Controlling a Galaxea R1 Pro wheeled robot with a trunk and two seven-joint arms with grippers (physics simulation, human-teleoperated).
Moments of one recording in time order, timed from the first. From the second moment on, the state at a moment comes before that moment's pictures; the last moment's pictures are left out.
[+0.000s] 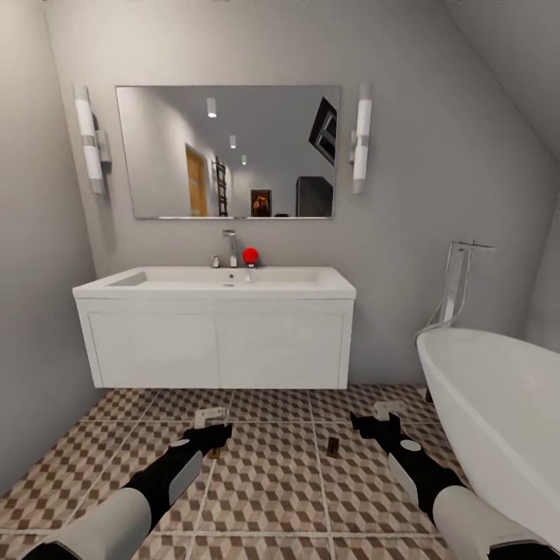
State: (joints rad) left arm -0.68 0.00 -0.42 -0.39 0.54 0.08 0.13; right arm -0.70 -0.07 0.13 -0.32 -0.13 -0.13 0.06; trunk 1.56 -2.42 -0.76
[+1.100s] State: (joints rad) left arm -0.68 0.00 -0.42 -0.39 0.54 0.07 0.15; right arm -0.70 -0.06 0.13 -0.31 -0.13 -0.13 0.06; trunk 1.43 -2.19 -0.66
